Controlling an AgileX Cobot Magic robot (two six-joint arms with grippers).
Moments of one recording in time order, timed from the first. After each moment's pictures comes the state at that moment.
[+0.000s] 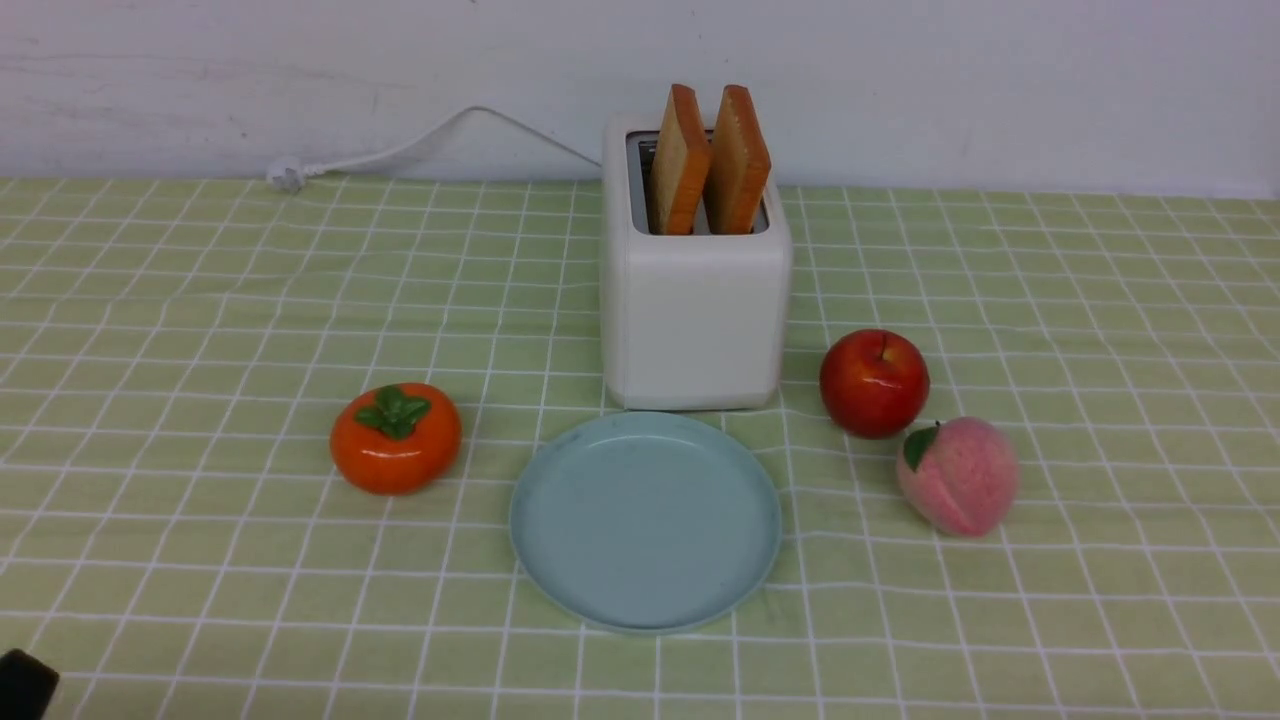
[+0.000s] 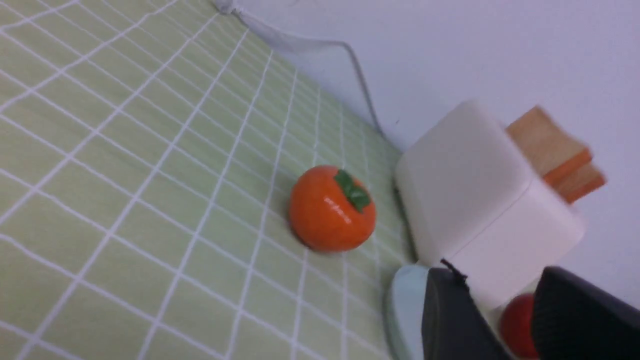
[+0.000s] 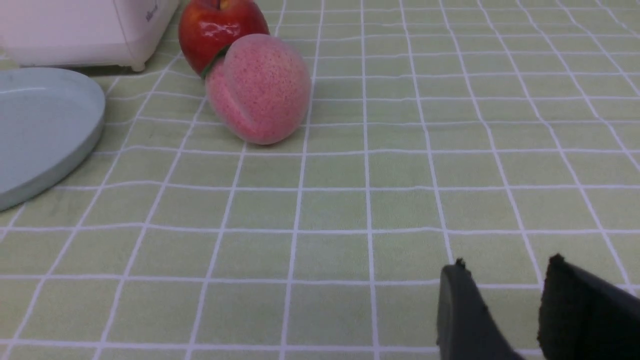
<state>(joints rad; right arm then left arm) 0.01 -0.01 0.02 0.10 0.34 0.06 -0.02 -0.01 0.03 -0.63 0.09 -0.16</state>
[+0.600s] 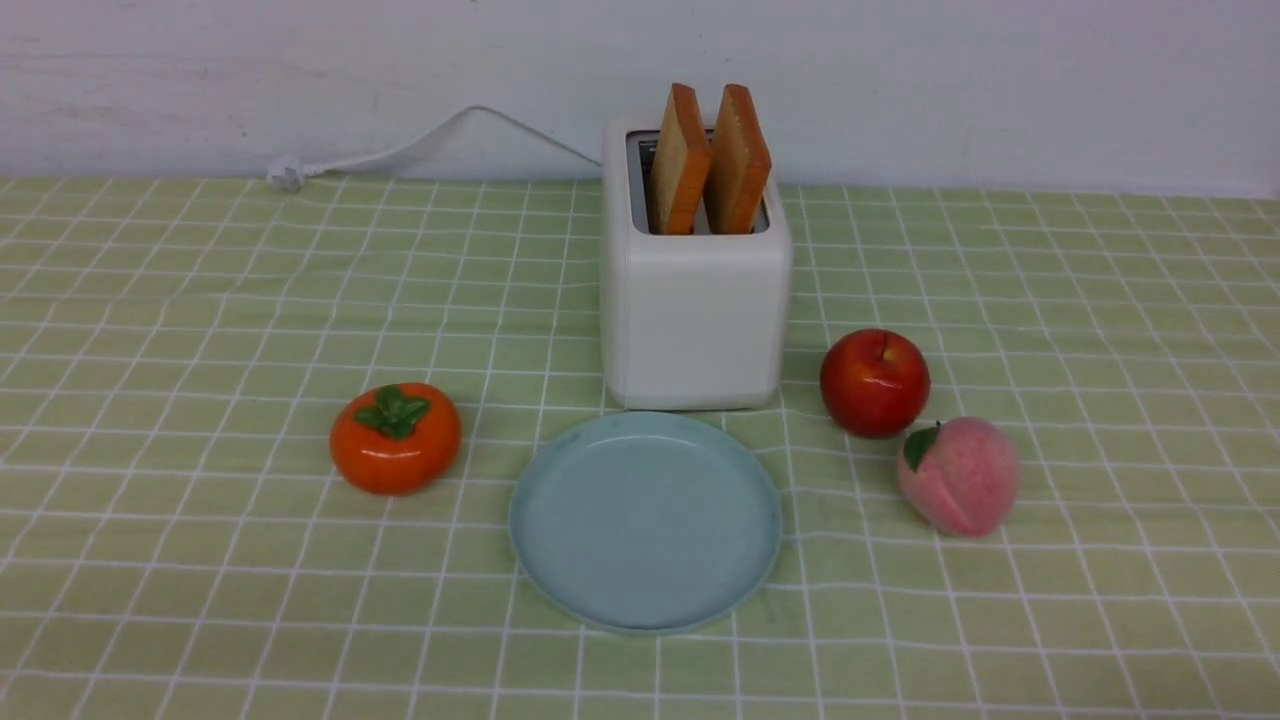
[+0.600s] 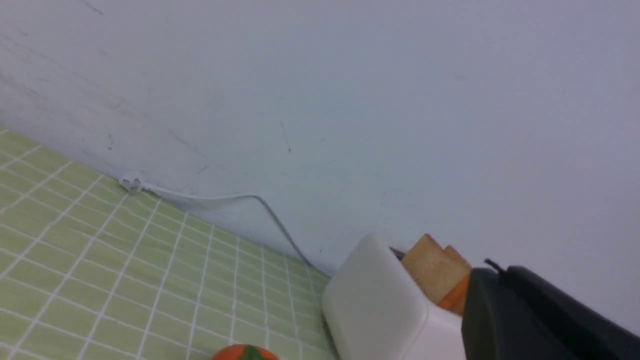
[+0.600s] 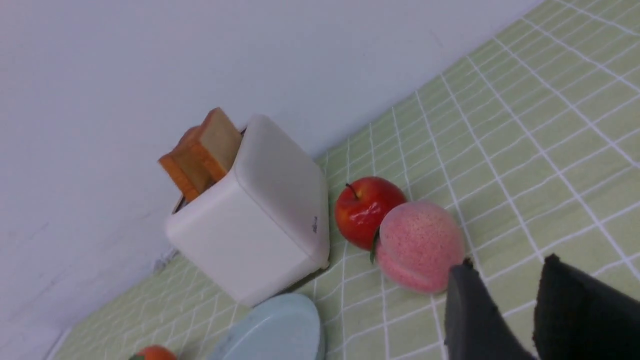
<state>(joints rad) 0.02 0.00 -0.08 0.51 0.25 0.17 -0.02 0.14 -0.28 -0.82 0.08 0.27</state>
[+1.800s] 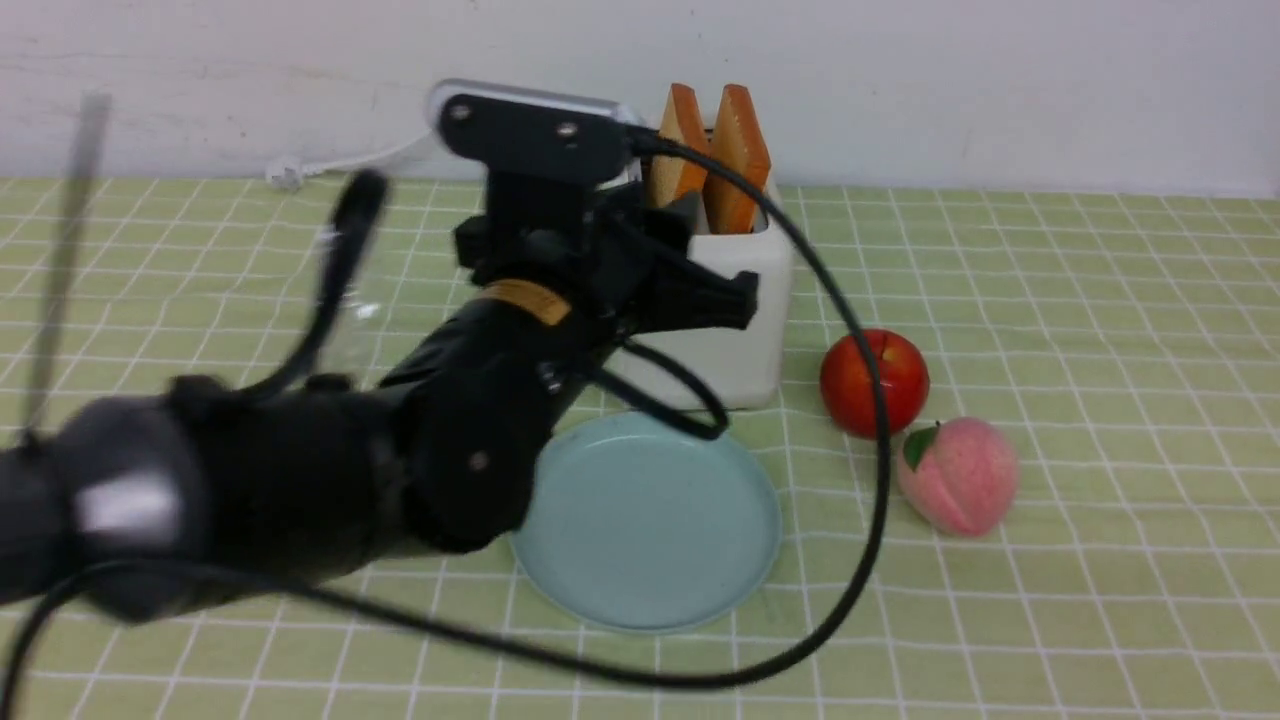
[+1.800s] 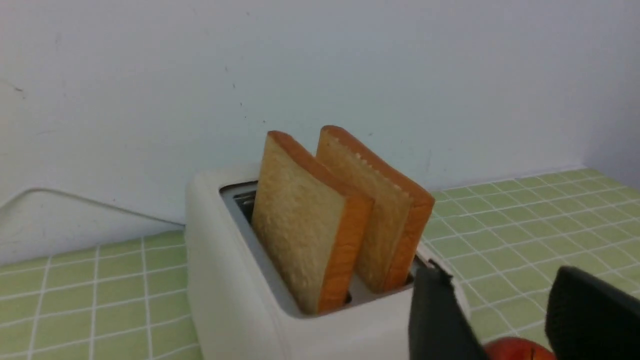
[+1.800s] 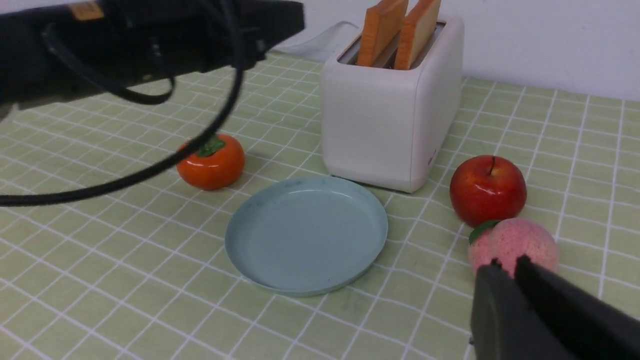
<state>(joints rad) 0.23 0.33 -0.55 0.49 0.59 -0.33 -0.73 1.67 -1.04 -0.61 -0.64 0.44</state>
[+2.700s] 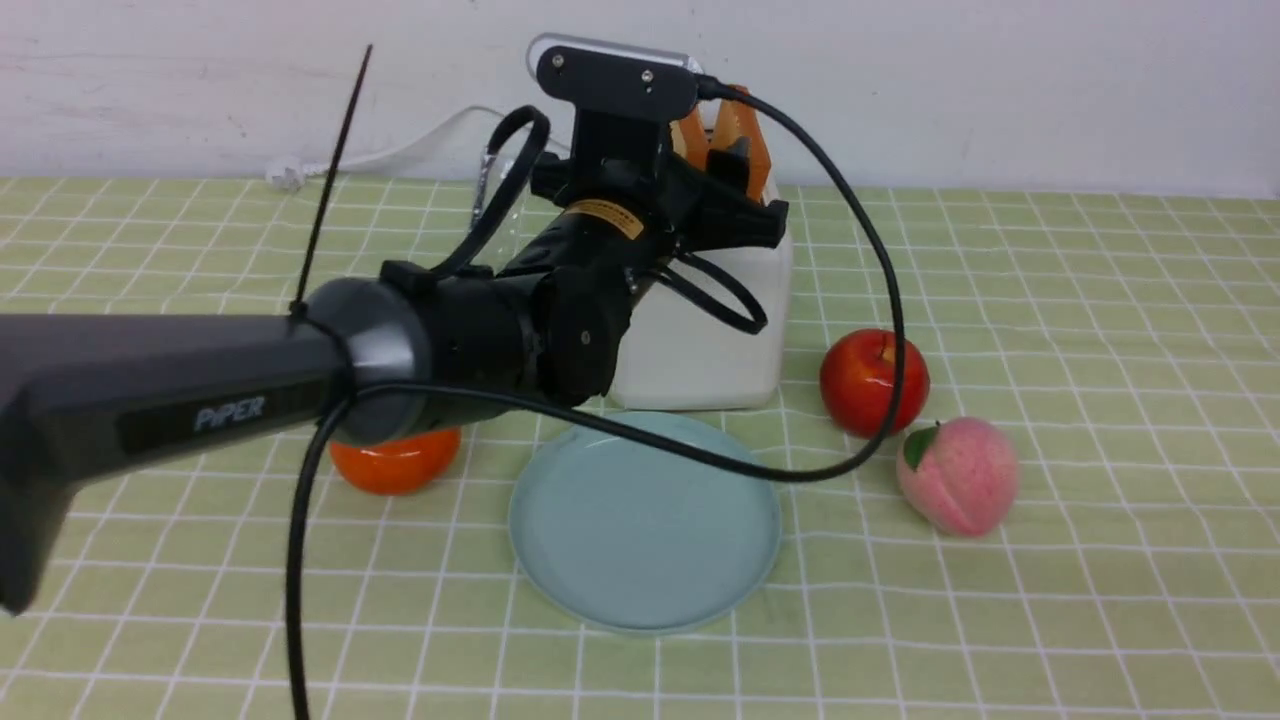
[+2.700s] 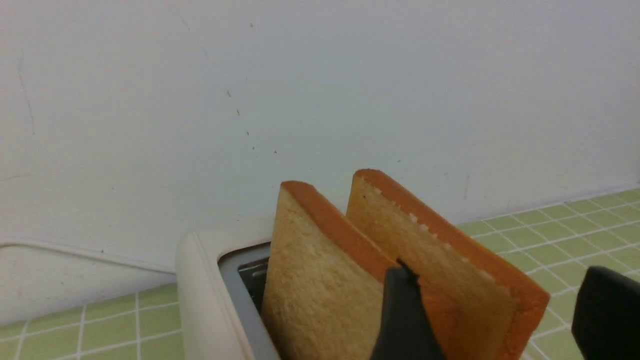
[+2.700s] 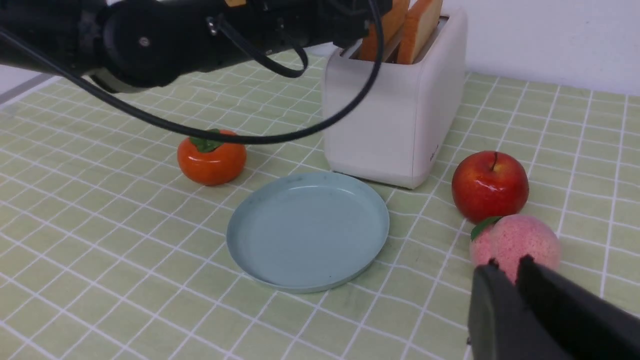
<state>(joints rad) 0.23 0.33 -0.55 0.49 0.59 -0.33 -0.62 1.95 -1.38 -0.48 -0.57 0.38</state>
